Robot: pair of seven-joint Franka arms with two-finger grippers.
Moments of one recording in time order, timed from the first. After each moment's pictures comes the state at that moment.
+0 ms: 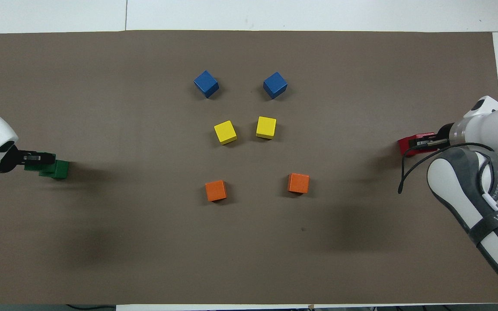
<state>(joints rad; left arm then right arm) 0.22 0.07 -0.03 -2.18 -0.08 2.32 0.37 -0.12 0.11 0.00 -2.17 0.02 2.38 -0.23</state>
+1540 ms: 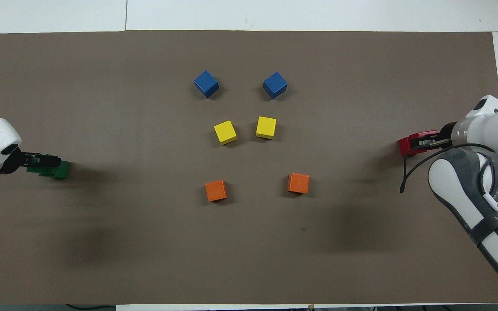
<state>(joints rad) 0.23 0.07 -0.03 -2.19 -0.08 2.32 0.41 -0.13 0.11 0.01 -2.18 0.02 2.41 -0.26</state>
